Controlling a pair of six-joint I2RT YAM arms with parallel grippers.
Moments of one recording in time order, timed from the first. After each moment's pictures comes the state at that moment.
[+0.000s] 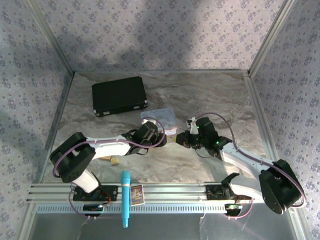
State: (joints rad) left arm -0.91 1.57 0.72 0.05 -0.06 -0.80; right arm 0.57 1.14 0.50 -0.02 -0.49 0.85
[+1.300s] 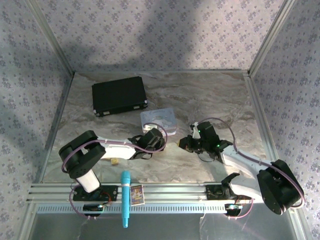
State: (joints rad) left arm -0.98 1.66 0.69 0.13 -0.17 -0.96; right arm 0.55 1.15 0.42 -0.02 -0.47 0.85
